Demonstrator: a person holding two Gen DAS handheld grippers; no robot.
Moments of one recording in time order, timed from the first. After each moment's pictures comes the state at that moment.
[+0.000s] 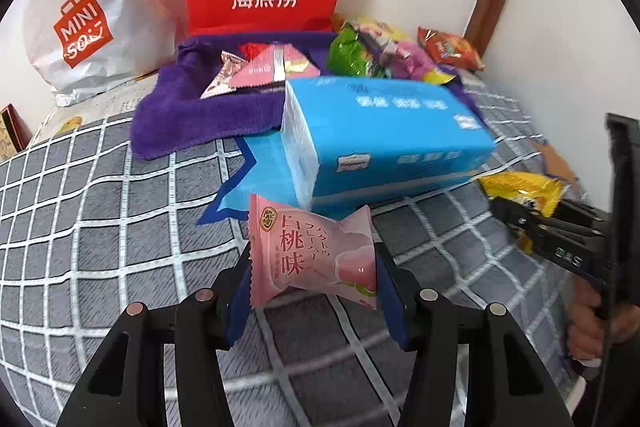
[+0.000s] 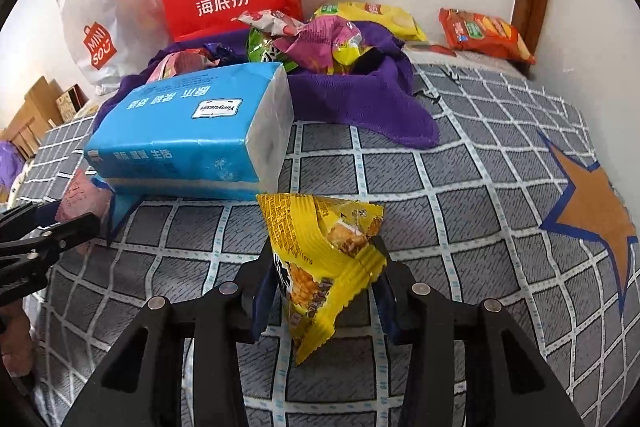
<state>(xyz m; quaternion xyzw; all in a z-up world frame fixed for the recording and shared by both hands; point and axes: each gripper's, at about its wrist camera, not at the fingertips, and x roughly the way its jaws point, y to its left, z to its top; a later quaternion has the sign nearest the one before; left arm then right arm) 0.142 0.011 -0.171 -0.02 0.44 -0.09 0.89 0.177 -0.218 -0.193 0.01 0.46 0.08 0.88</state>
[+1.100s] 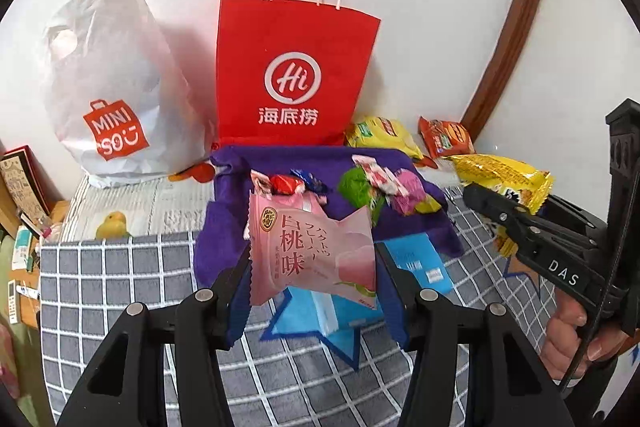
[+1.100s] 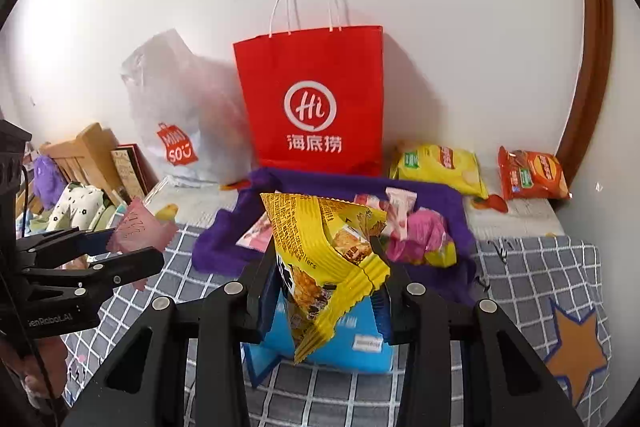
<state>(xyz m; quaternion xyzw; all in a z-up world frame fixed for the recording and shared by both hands) 0.191 0.057 -0.038 -0.06 0.38 -0.09 0.92 0.228 -0.134 -0.031 -0.02 0.35 0.16 0.92</state>
